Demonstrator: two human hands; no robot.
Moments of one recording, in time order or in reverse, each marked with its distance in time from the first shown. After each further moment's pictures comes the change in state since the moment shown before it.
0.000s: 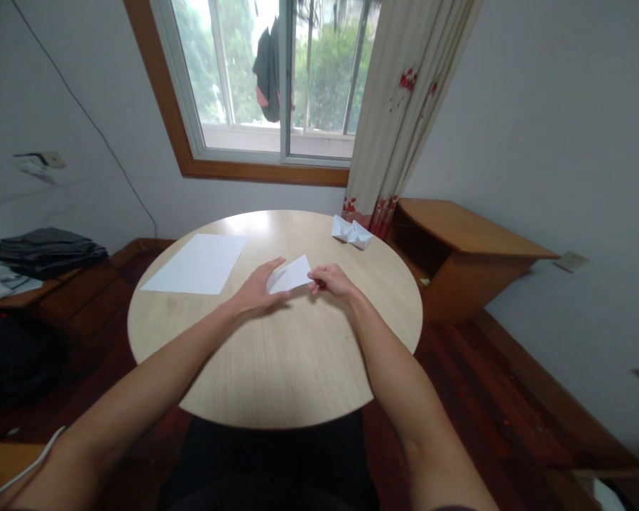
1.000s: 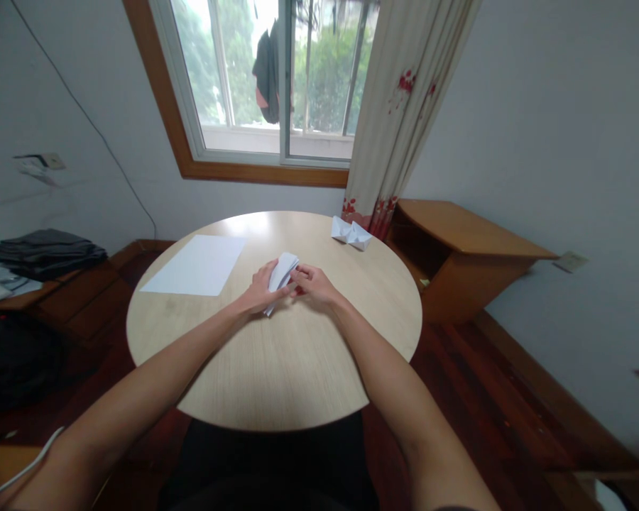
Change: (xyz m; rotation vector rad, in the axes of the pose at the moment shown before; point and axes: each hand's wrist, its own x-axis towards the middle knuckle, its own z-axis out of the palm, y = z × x) left_hand 0.004 -0.001 0.018 -0.055 -0.015 -0.289; right_hand 0.004 0.008 0.035 -0.094 -0.108 -0.211
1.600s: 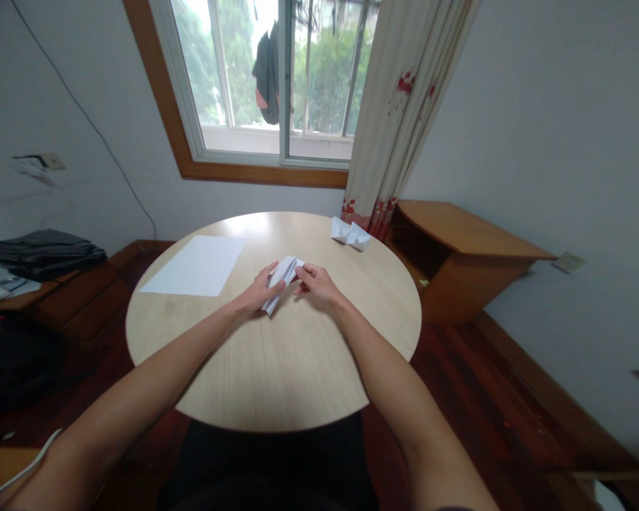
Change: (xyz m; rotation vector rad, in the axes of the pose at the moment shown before) left_hand 0.003 -0.003 -0.002 -0.334 -0.022 -0.081; right_hand 0.003 0.001 -0.005 -0.031 0.109 0.015
